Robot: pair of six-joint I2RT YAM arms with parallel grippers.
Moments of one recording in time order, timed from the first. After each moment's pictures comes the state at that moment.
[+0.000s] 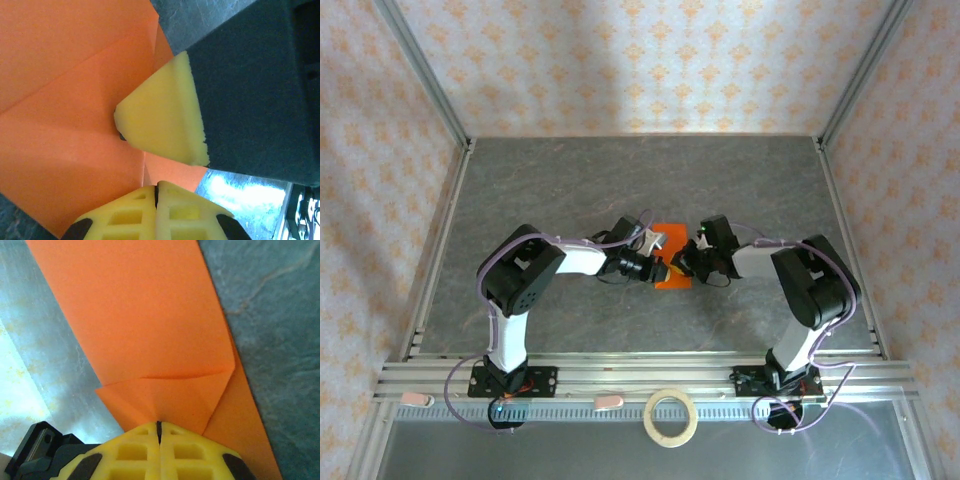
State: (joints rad) left arm -0.63 1.96 0.98 0.07 0.63 -0.47; right arm 0.42 1.72 0.70 0.09 -0.55 1.07
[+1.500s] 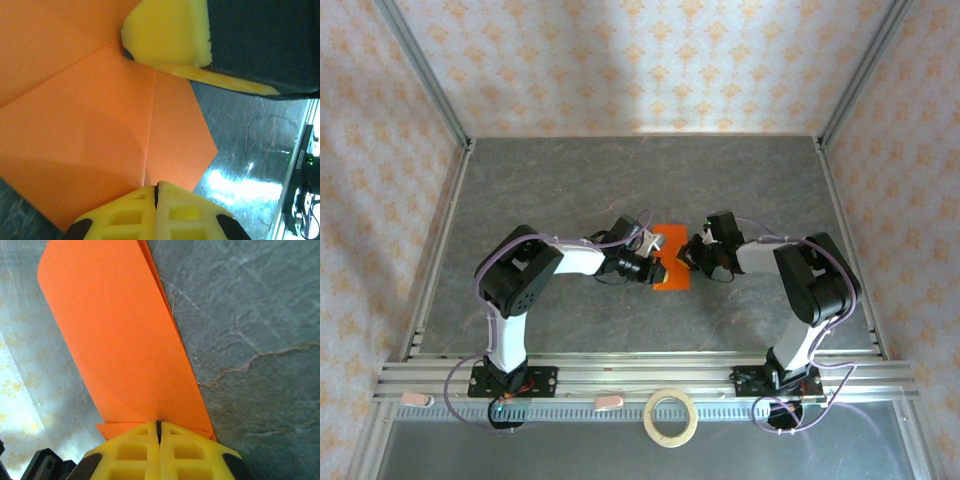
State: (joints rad) left arm -0.63 1.93 0.97 0.03 0.66 -0.49; right arm 0.37 1.73 0.72 0.09 -0.51 1.00
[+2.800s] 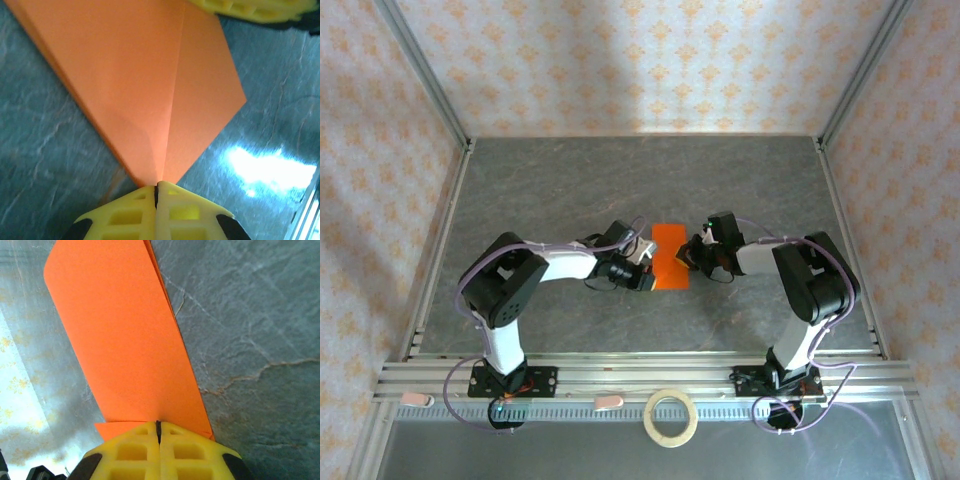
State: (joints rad) left arm -0.63 1.82 0.91 -0.14 0.55 -0.37; right arm 0.36 1.74 0.70 0.14 -0.53 1.00
